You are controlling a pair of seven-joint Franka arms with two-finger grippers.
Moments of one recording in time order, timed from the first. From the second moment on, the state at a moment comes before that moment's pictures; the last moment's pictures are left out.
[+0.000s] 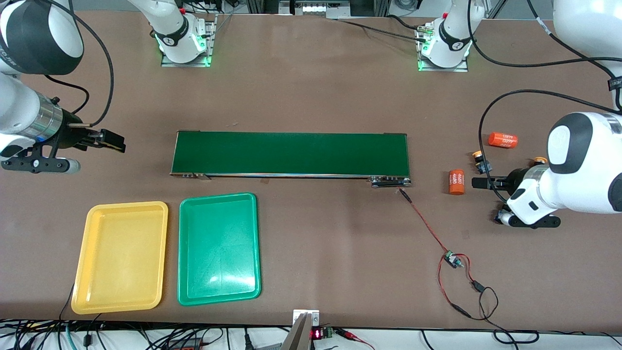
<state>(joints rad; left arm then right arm) 0.00 0.55 0.00 -1.36 -0.11 1.58 -0.01 0.04 0.17 0.03 -1.59 0.00 1.66 0.12</state>
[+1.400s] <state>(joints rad) -0.01 0.44 -0.03 -2.02 -0.11 2.30 0.08 0.05 -0.01 0.03 -1.65 0.00 1.52 0.12</state>
